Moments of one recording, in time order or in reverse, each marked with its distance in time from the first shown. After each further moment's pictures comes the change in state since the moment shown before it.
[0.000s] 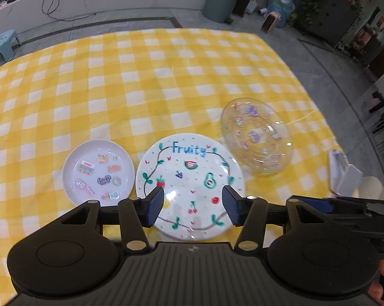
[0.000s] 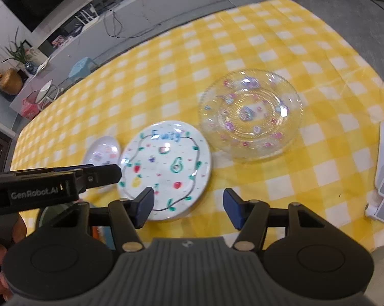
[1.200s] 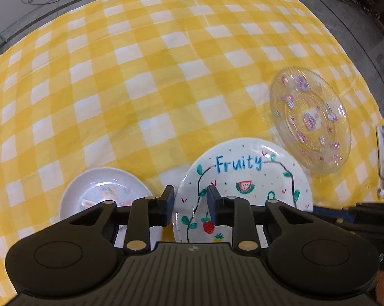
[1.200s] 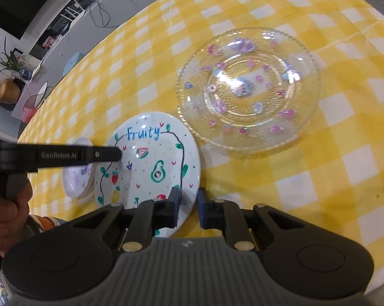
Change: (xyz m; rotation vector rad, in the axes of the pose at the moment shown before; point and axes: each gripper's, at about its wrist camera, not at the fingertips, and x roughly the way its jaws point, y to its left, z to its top) left arm 0.087 0.021 0.044 0.119 0.233 0.078; right arm 0.064 -0.033 0.011 0.111 0.092 0.058
